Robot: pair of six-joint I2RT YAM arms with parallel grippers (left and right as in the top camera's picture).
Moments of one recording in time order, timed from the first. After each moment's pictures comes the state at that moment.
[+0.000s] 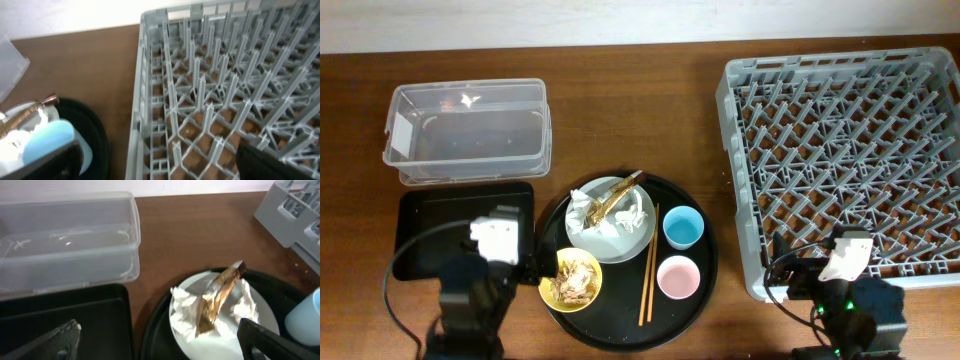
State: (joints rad) left arm -0.08 0.53 0.52 -0.48 0.08 0.00; right arm 0.04 0.26 0.51 -0.70 -0.03 0.14
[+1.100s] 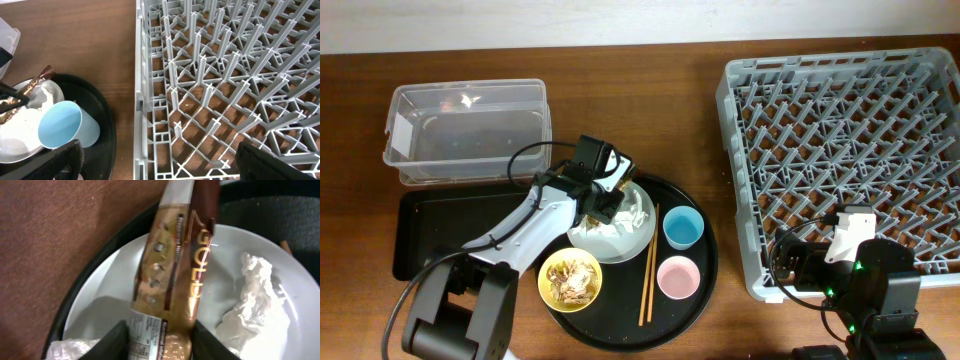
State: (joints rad) left arm -0.41 1.75 1.05 -0.47 0.04 0.15; right arm 0.04 0.53 0.76 -0.89 -0.04 0.15
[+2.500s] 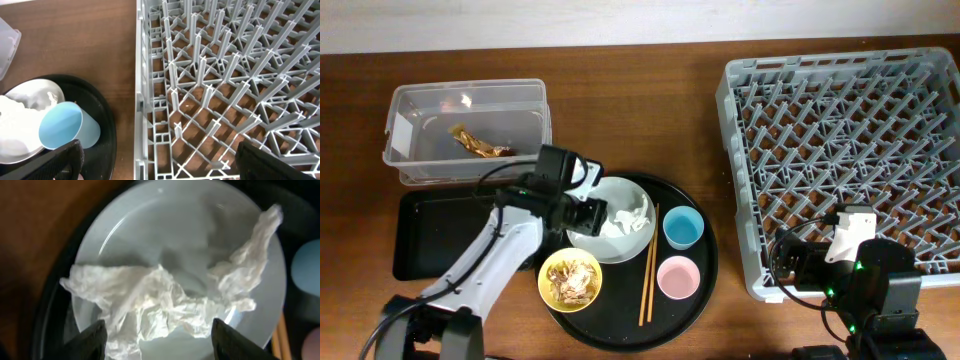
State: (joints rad) left arm -0.29 1.55 0.93 -0.56 0.19 0.03; right arm 0.04 0.53 0.76 -0.89 -0.04 0.15
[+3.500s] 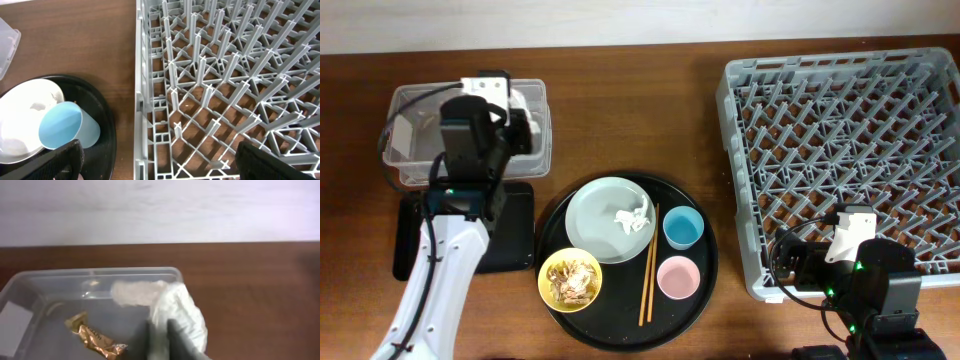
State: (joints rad) left arm -0.03 1.39 1.07 -0.15 -0.06 0.01; right arm 0.04 0.53 0.76 -0.89 -0.04 0.15
